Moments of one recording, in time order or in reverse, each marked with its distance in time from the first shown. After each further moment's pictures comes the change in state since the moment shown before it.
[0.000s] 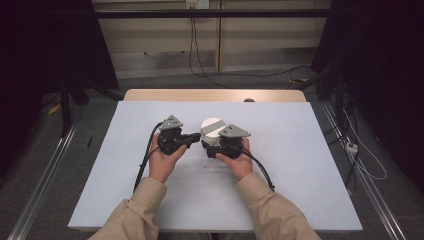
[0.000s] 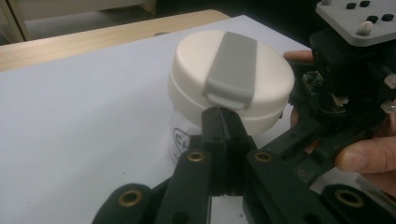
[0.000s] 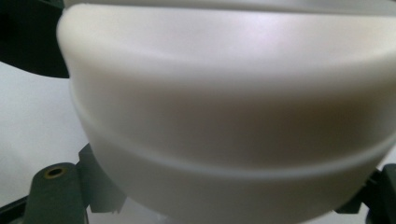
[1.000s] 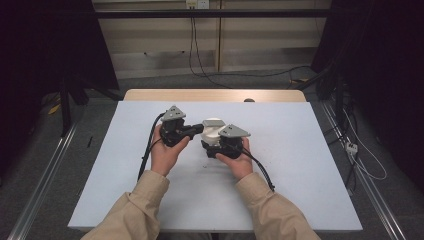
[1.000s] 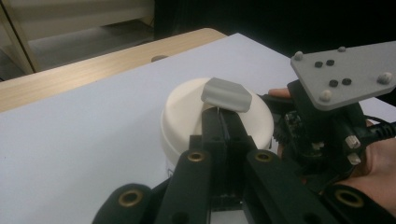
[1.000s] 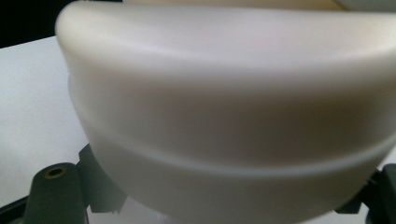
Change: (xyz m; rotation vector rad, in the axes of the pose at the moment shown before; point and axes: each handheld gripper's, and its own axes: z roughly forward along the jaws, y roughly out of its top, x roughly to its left) left arm -0.007 0.031 -0.003 -0.040 0.000 0.033; right arm 0.000 0.000 0.000 0.004 -0.001 -0.001
